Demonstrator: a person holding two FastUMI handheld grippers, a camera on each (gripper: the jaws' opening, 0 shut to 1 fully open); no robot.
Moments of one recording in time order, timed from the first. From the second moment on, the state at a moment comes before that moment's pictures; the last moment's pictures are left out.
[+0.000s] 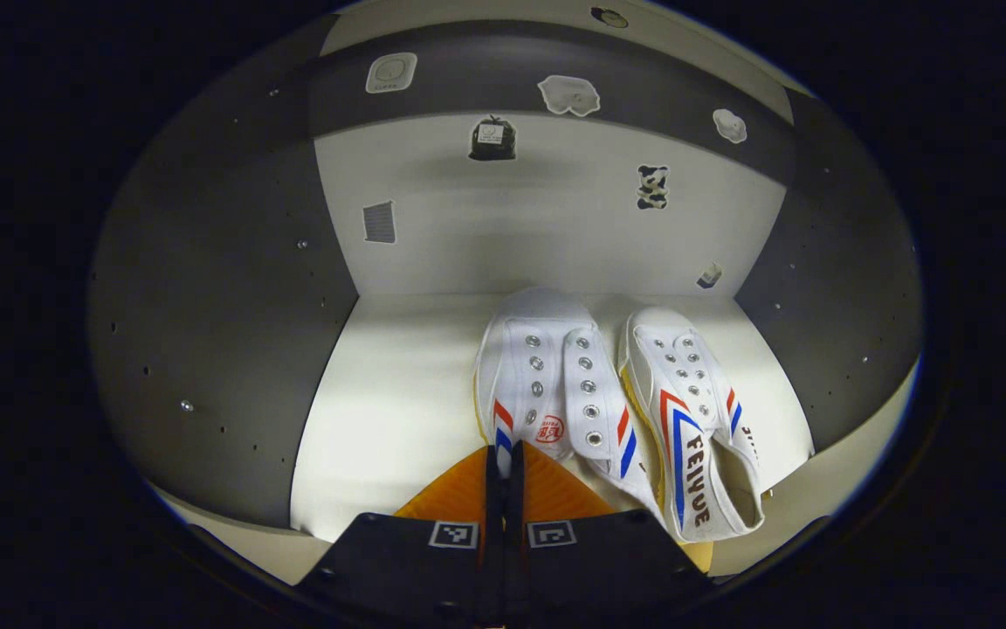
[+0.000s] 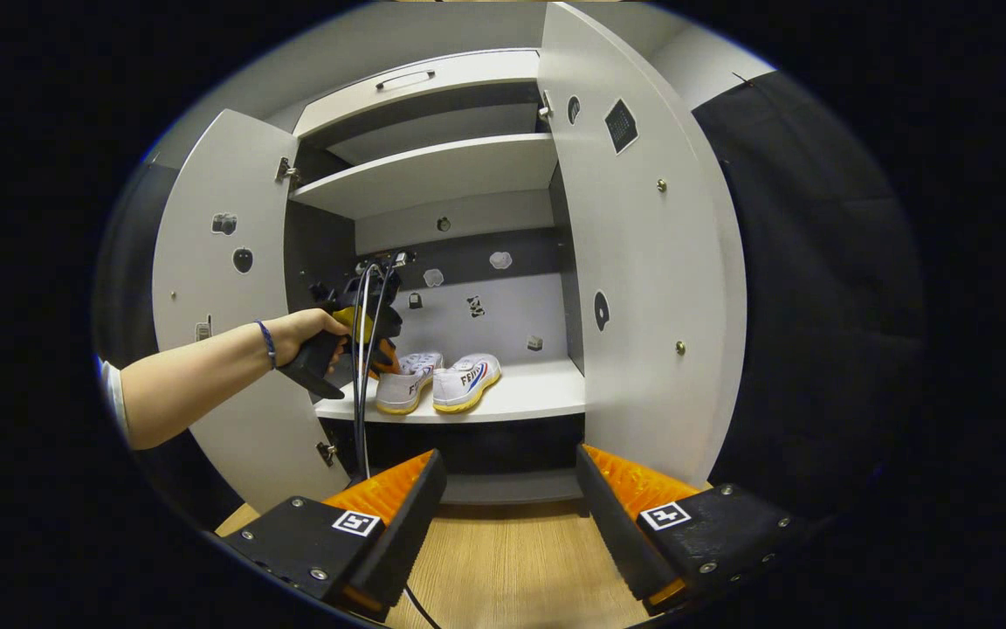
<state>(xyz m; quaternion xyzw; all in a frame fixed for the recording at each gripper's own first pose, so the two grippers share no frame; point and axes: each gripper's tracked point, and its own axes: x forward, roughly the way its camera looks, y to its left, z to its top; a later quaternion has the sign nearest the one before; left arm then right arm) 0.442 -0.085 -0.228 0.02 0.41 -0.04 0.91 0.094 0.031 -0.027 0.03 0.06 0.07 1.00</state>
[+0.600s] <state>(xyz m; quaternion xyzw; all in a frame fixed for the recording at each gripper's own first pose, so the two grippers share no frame) 0.409 -0.083 -0.144 0.04 0.29 -0.06 0.95 0.082 0.040 -0.027 0.03 0.06 0.08 0.99</state>
